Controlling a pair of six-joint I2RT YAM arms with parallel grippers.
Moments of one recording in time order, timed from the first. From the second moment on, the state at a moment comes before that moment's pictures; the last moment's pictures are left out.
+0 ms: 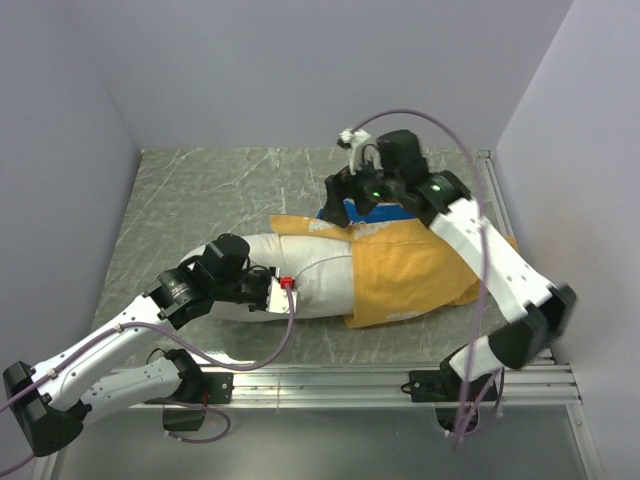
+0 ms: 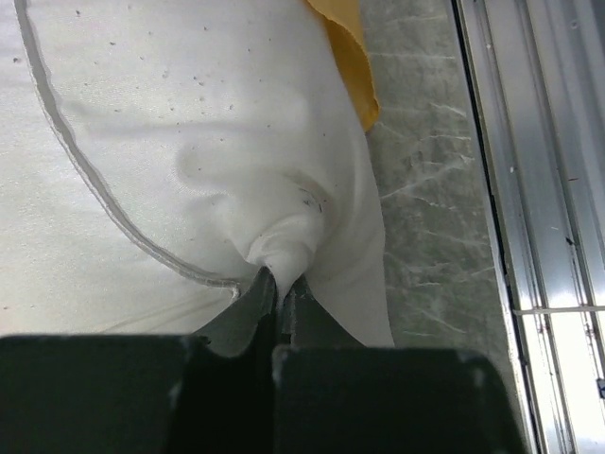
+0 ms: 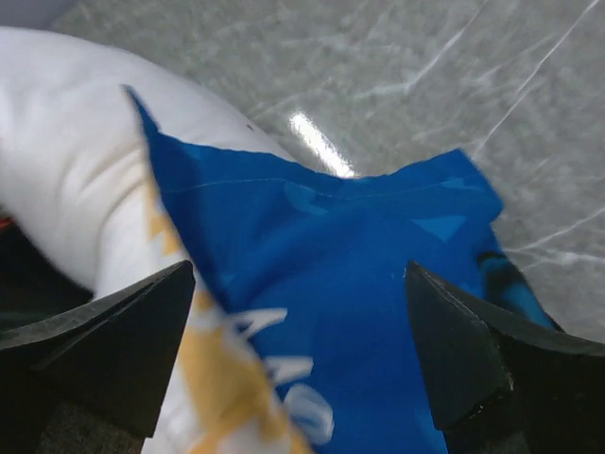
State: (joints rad) left arm -0.81 0.89 0.86 -0.57 0.53 0.80; right arm 0.57 1.41 1.59 -0.71 -0.38 -0.01
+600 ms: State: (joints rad) left arm -0.81 0.92 0.89 -0.57 0.51 0.82; right arm 0.63 1.58 1.75 -0.82 -0.49 -0.04
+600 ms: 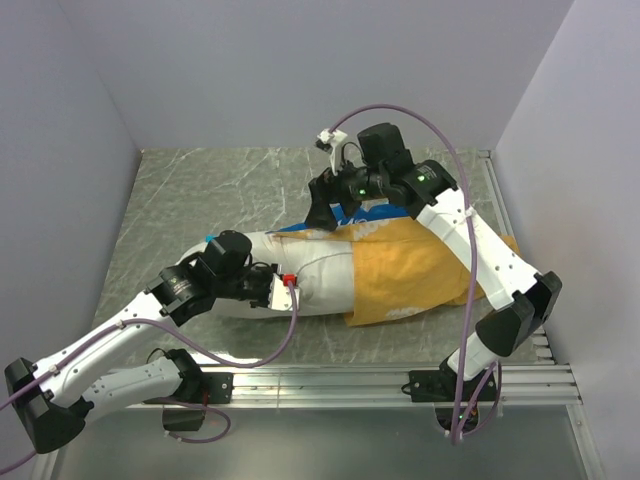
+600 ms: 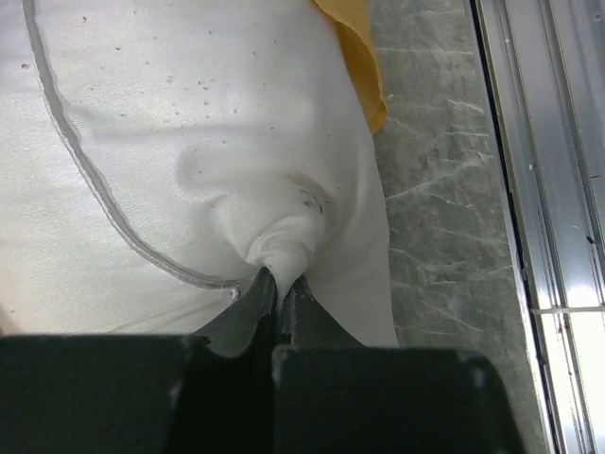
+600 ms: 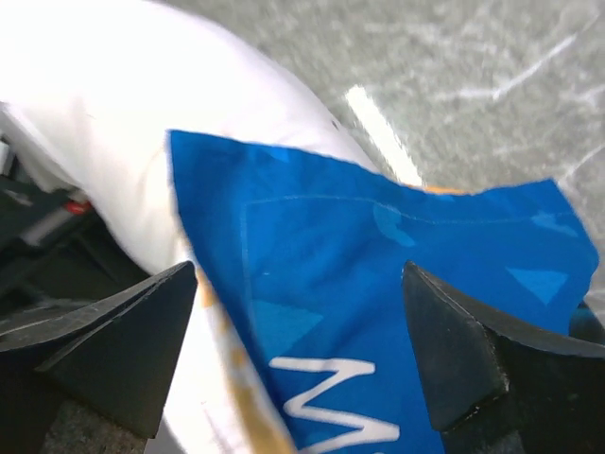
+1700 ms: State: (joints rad) left arm -0.80 0.93 0.91 -0.58 0.50 0.90; right arm 0.75 1.73 1.95 -0.87 -0.43 0.02
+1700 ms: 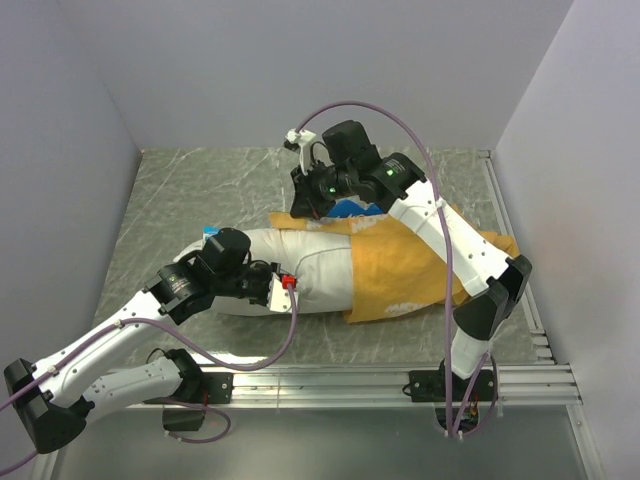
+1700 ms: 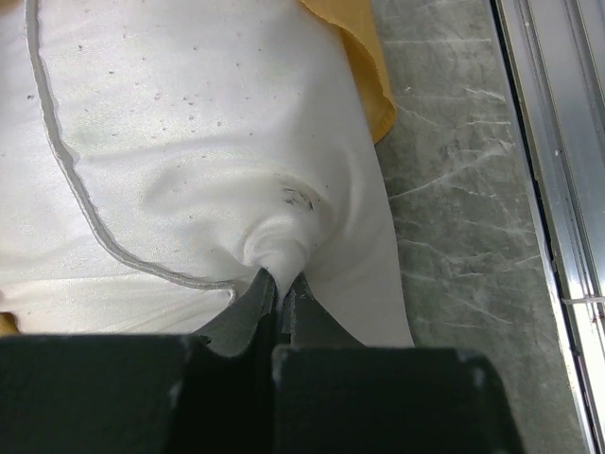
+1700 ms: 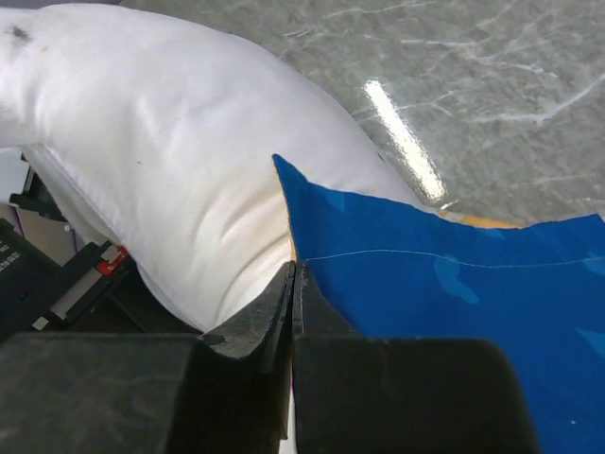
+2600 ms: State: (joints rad) left arm -0.79 0.99 0.97 -0.52 0.53 0.88; right arm 0.75 1.75 2.01 -0.86 -0.62 0.12
